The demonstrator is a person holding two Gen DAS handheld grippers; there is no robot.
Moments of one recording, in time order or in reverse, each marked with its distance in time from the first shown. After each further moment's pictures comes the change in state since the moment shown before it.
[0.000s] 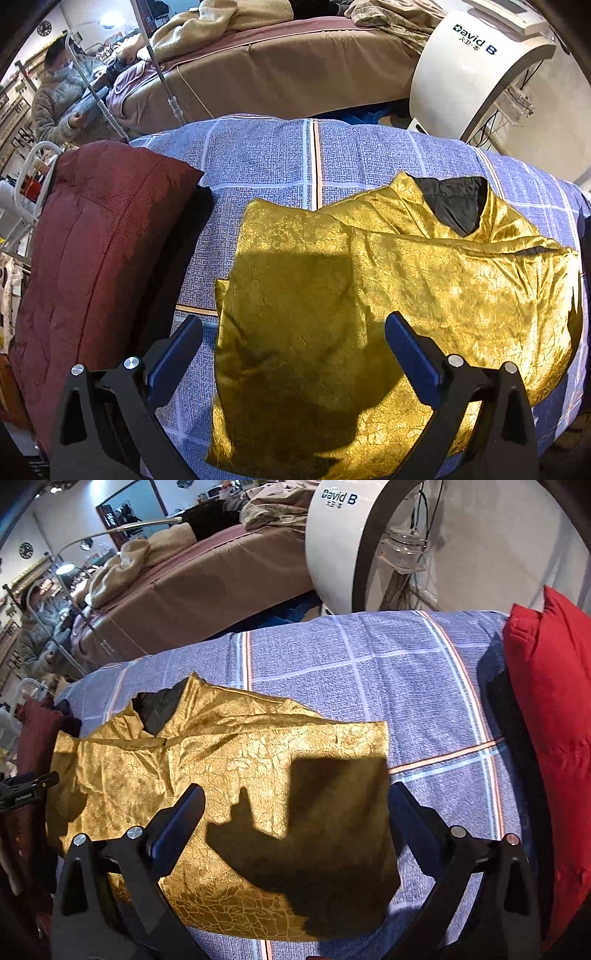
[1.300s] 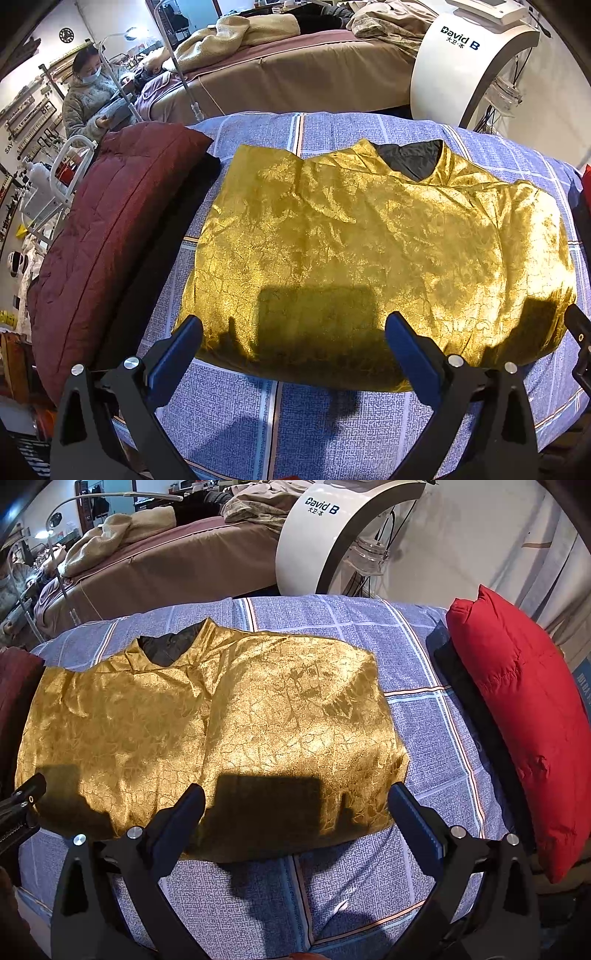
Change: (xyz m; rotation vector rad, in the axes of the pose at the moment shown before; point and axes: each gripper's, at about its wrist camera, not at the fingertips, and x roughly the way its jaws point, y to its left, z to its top) left arm -0.061 -0.067 -0.102 -0.003 -0.034 0.136; right arm -0.047 0.109 -0.105 -0.020 -0.014 -0.324
